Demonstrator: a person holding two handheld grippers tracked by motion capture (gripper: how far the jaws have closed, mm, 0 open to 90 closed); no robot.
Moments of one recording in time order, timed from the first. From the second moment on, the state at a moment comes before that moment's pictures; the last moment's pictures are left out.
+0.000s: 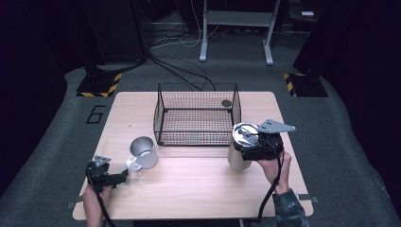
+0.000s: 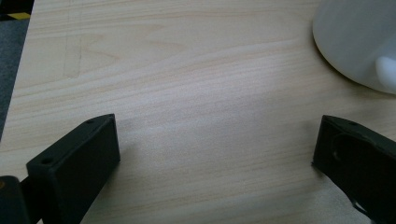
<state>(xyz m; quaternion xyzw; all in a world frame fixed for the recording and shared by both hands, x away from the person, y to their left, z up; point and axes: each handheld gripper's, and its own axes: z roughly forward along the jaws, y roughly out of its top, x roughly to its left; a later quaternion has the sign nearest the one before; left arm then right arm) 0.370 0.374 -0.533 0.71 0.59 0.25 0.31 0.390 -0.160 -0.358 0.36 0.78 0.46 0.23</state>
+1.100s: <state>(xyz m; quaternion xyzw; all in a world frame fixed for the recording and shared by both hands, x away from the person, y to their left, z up) 0.370 0.373 -0.533 0.71 0.59 0.25 0.31 0.411 -0.146 -0.320 0.34 0.78 0.48 0.23</state>
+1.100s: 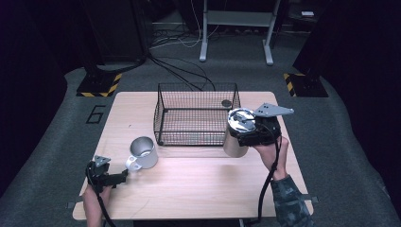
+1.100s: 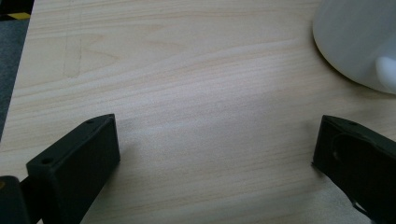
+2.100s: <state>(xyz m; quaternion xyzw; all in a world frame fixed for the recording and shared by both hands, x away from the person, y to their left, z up) 0.369 0.373 -0.533 0.71 0.59 0.25 0.31 0.442 -0.128 -0.296 0.32 0.79 0.47 0.23</state>
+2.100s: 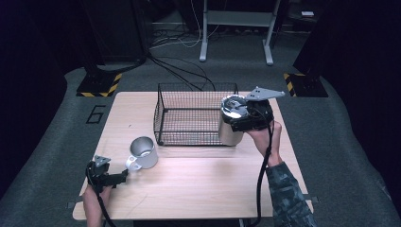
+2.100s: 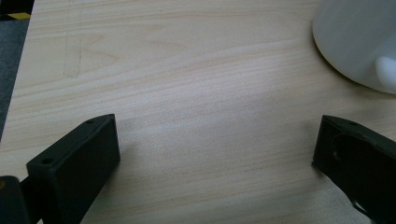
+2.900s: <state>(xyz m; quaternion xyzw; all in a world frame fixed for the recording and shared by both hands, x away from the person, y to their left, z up) 0.369 0.374 -0.533 0.71 0.59 0.25 0.31 0.467 -0.109 -0.282 0.31 0.79 0.47 0.23</state>
